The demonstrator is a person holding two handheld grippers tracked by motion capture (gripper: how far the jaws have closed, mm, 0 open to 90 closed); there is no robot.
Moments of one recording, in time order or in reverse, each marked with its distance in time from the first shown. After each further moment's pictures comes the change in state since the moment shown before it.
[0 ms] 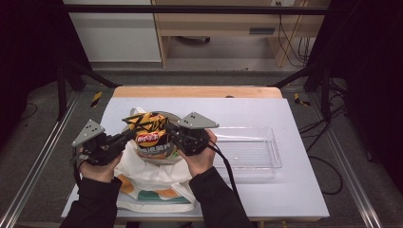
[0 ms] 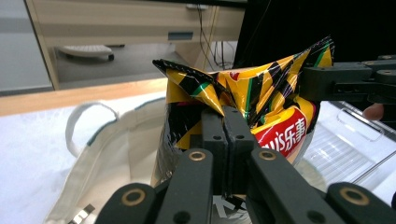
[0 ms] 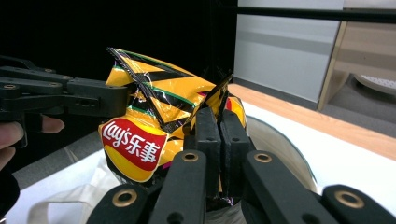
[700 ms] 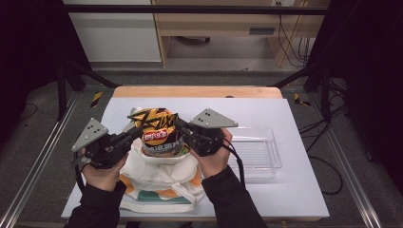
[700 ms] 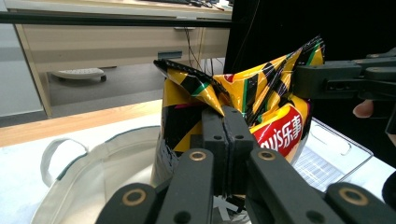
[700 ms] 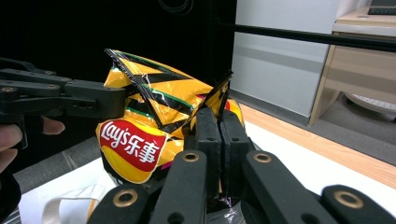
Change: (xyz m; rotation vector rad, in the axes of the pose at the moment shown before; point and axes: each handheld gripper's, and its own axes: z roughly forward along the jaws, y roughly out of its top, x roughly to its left) left arm -0.041 0.021 -0.007 -0.063 -0.029 0.041; right arm -0.005 0.024 -0.046 -0.042 -0.004 -0.038
